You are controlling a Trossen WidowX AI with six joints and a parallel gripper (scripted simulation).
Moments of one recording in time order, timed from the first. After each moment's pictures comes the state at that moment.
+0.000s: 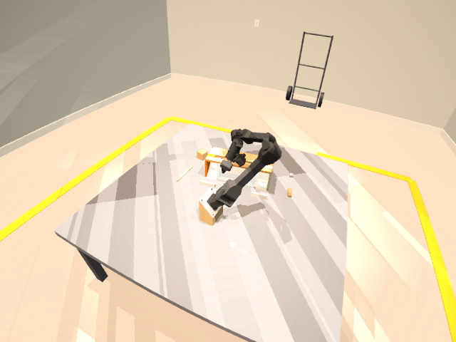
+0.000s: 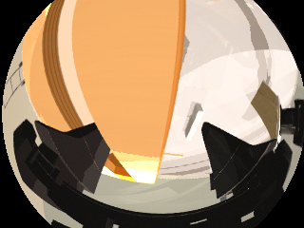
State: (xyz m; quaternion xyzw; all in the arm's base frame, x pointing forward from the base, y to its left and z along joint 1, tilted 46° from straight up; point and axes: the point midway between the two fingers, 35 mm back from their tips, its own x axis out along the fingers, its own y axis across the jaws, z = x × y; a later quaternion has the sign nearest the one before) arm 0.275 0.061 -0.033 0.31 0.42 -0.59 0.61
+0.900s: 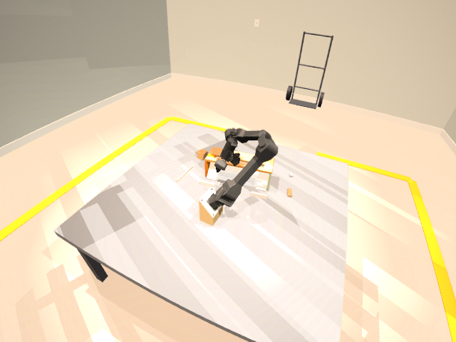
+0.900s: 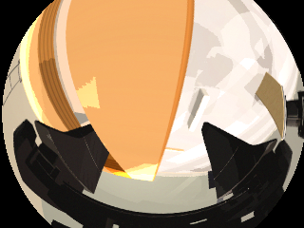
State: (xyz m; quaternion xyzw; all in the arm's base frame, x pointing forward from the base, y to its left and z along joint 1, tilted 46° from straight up) arm 0.269 0.083 -0.056 0.31 0.44 -0.58 0.61
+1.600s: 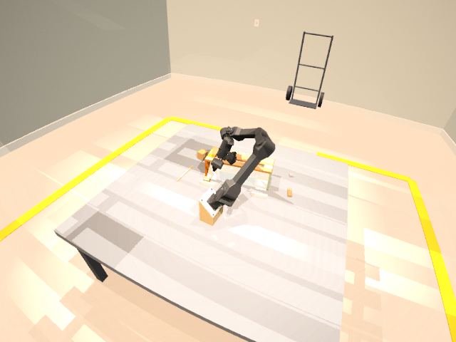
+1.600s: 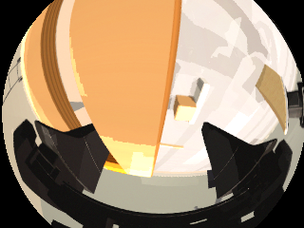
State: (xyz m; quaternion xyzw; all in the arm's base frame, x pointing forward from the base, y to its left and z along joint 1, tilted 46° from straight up) arm 0.264 0.100 -0.065 0.31 0.44 -0.59 0.61
